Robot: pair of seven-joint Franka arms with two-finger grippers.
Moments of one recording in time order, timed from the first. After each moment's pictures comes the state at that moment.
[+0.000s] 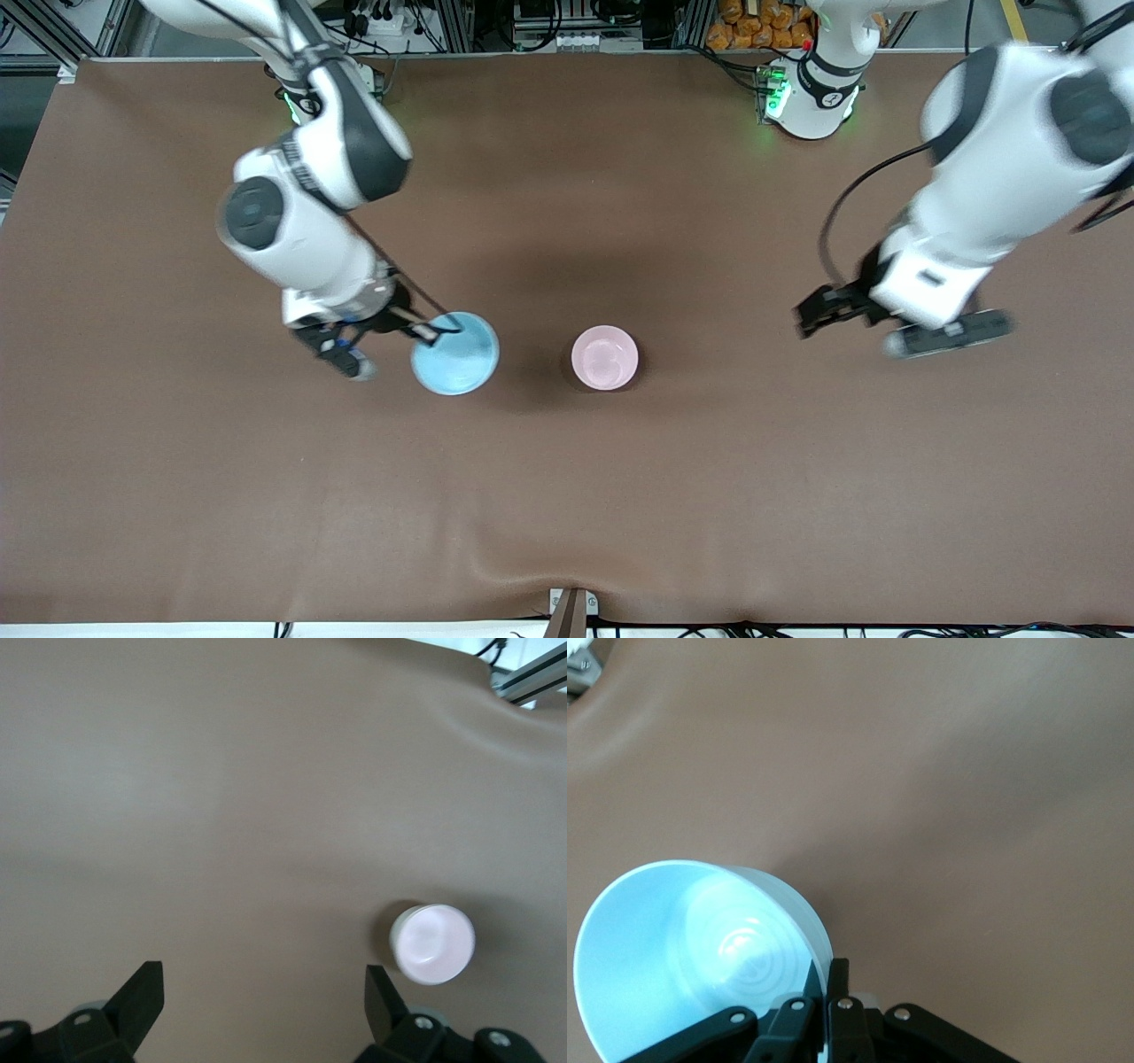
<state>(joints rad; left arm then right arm) 0.10 0.17 -0.37 -1.55 0.00 1.82 -0.45 0.42 0.35 0.07 -1.68 0.19 2.17 1.02</state>
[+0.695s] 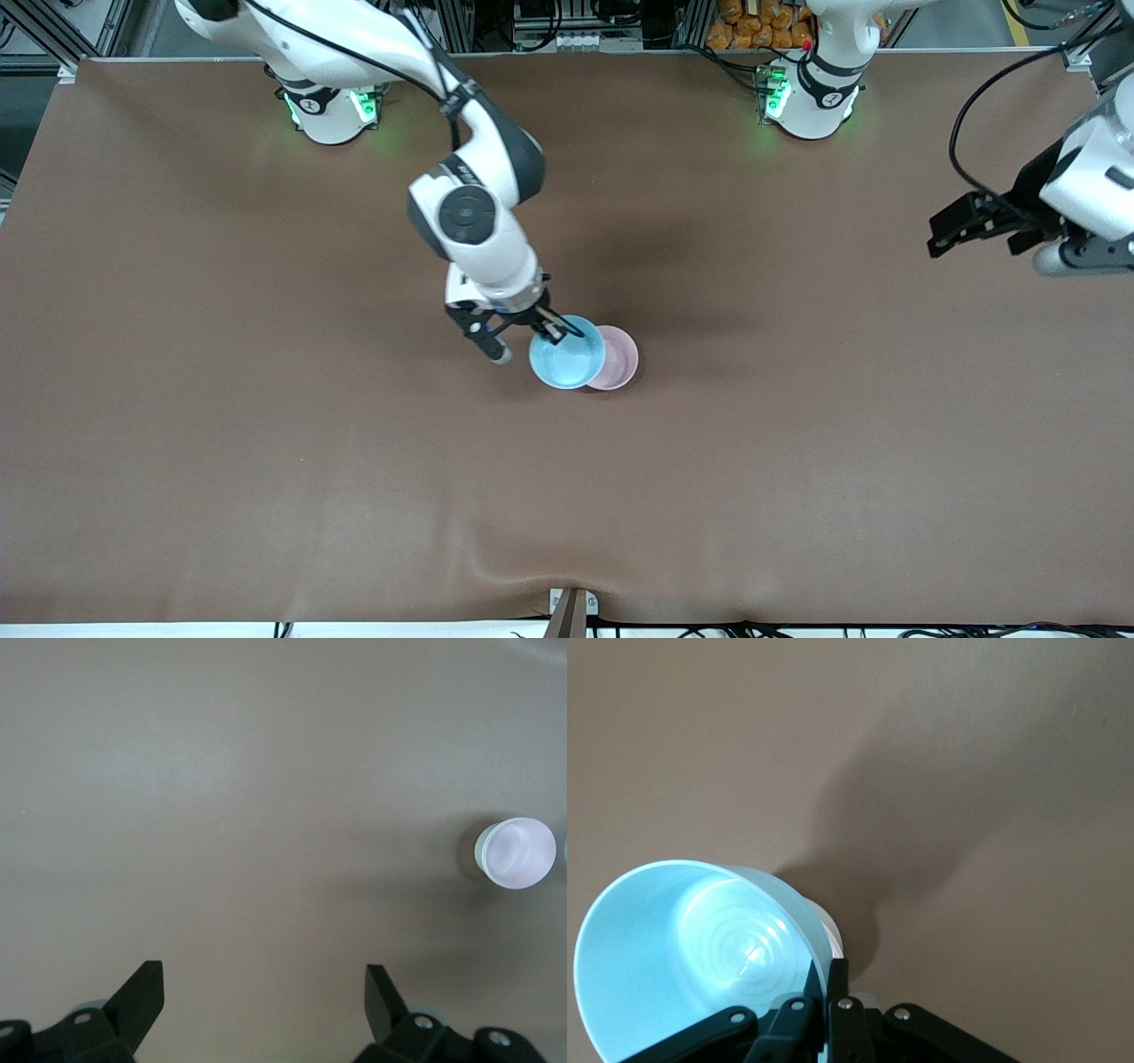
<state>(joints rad) 0.06 0.05 -0.19 -1.46 0.00 1.52 -0.17 0.66 0.63 0.07 -1.50 0.05 2.30 1.52</state>
